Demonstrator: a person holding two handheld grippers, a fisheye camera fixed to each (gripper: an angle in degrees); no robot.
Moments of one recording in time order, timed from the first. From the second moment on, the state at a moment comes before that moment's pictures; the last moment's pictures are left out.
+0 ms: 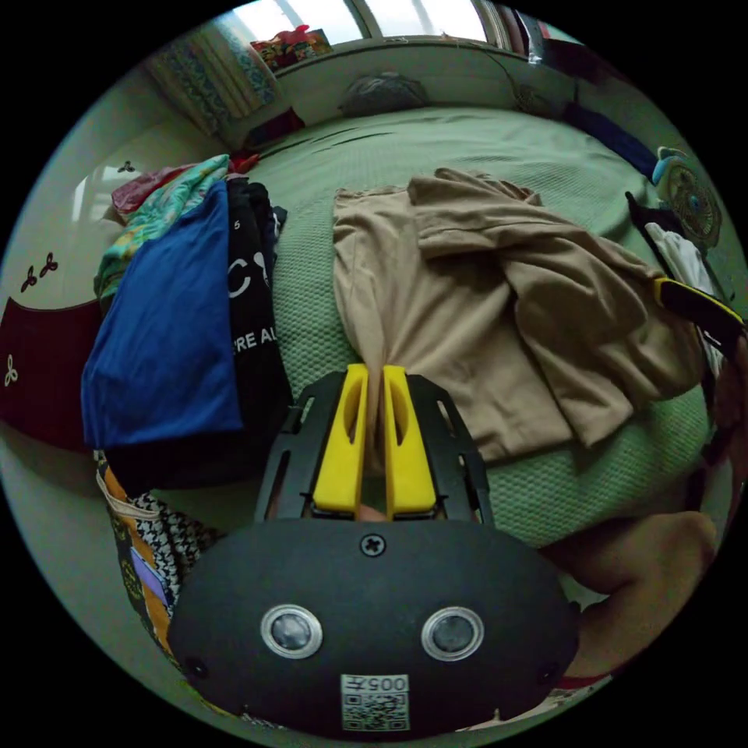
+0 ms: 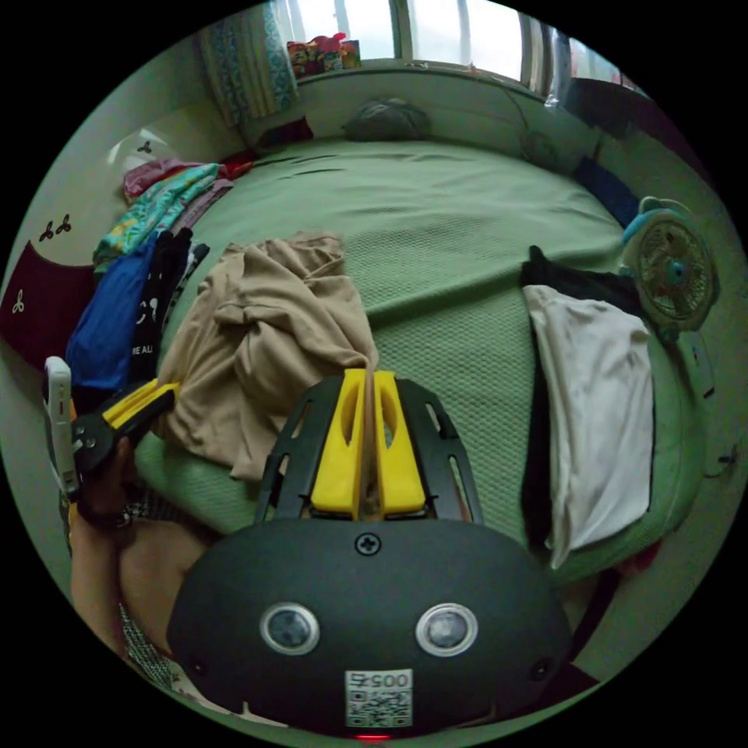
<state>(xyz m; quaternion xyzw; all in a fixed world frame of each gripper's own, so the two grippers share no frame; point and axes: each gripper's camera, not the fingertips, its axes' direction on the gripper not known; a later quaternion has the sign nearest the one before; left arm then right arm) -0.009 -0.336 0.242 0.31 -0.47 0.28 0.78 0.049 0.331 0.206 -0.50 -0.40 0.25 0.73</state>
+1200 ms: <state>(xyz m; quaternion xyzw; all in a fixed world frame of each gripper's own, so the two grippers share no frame) 0.011 -0.282 0.224 0.32 -0.42 0.29 0.80 0.043 0.368 0.098 -0.46 -0.42 0.18 0.76</state>
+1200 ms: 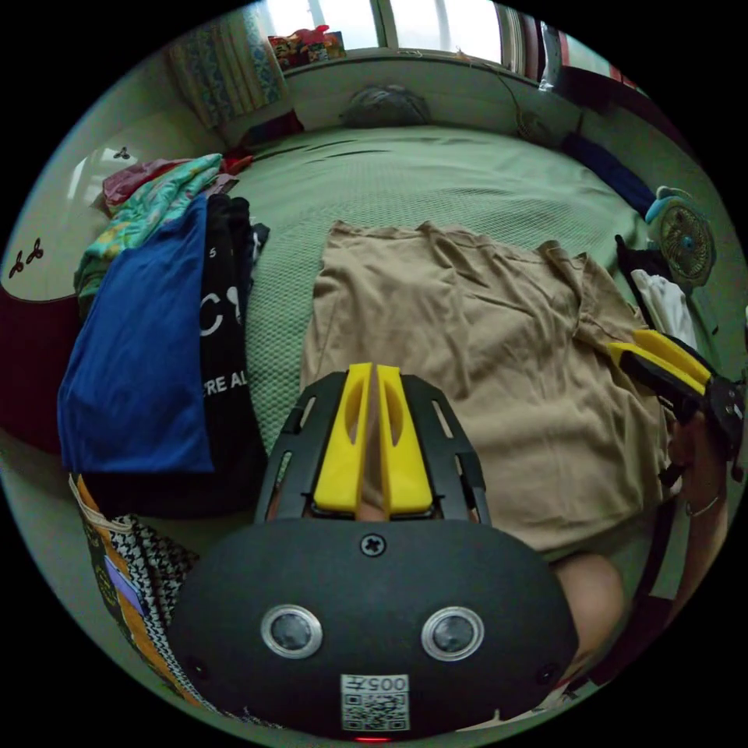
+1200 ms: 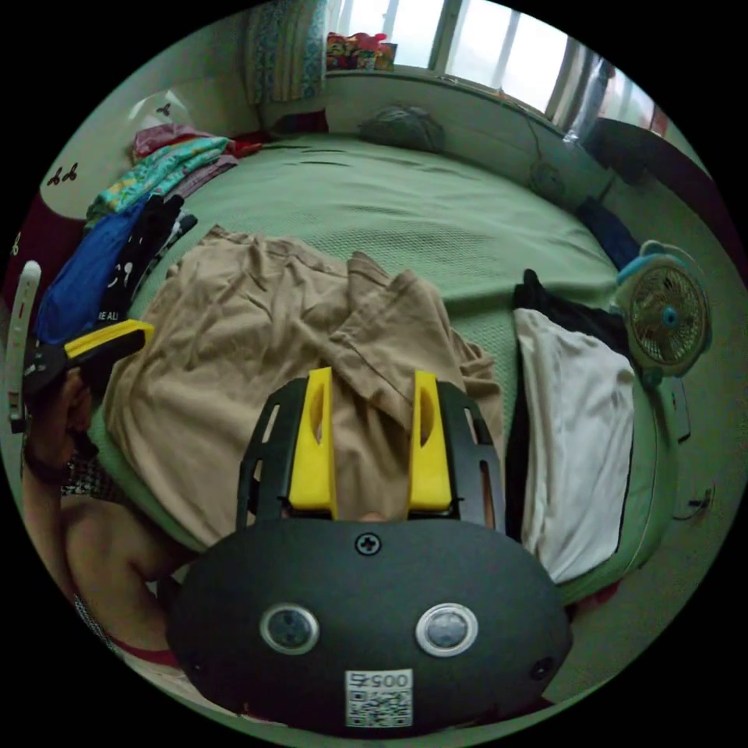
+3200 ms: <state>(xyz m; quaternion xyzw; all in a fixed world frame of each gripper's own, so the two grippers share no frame) 0.071 -0.090 0.158 0.26 -0.43 0.35 0.79 0.254 0.506 -0.231 -0.56 -0.33 0.23 0.72</state>
